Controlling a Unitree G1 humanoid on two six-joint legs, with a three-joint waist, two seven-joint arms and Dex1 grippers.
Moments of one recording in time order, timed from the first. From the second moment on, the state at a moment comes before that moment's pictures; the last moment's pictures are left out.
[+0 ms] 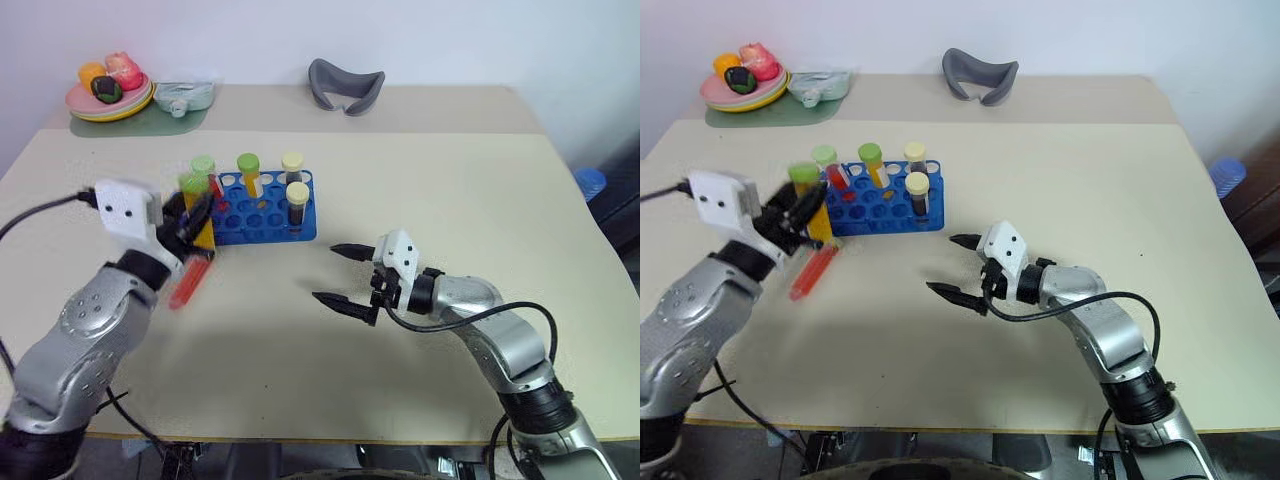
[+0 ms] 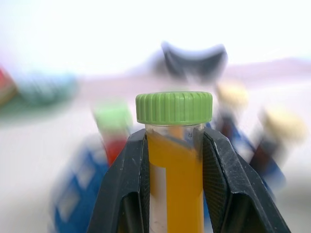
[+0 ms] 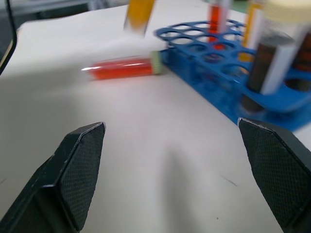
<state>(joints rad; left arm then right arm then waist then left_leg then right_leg) -0.16 0.65 0.09 -0.52 -0.63 0.33 0.03 -0.25 -0.41 0.20 -0.32 0.37 0.45 0.73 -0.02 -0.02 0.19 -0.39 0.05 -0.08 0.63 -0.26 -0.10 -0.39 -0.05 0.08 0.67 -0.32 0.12</state>
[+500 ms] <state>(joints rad) -0.29 0.34 0.02 -0.22 -0.33 0.01 -0.17 -0.17 -0.28 0.15 -0.31 0.36 0.43 0.57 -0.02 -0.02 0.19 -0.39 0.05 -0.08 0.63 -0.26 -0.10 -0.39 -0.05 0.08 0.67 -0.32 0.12</state>
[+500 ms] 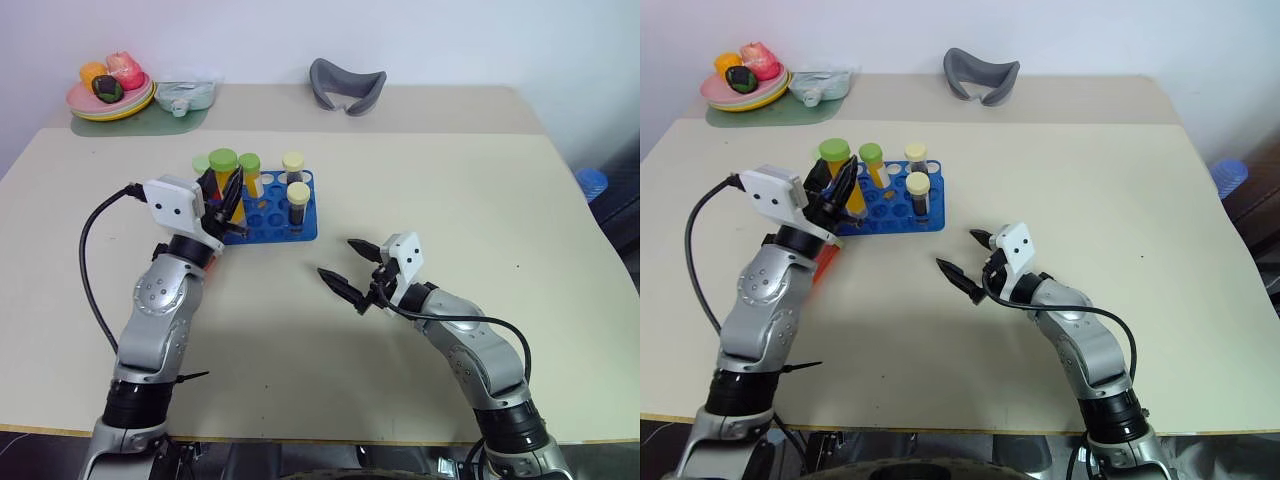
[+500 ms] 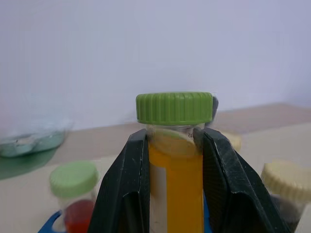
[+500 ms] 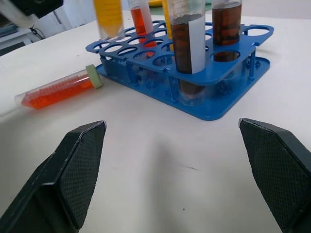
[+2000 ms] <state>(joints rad) -0.36 0.19 0.03 0.14 -0.18 -0.23 -0.24 -0.19 -0.29 0.16 -0.31 0.36 0.34 0.66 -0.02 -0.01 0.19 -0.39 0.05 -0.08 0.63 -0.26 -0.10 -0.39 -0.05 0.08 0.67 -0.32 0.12</state>
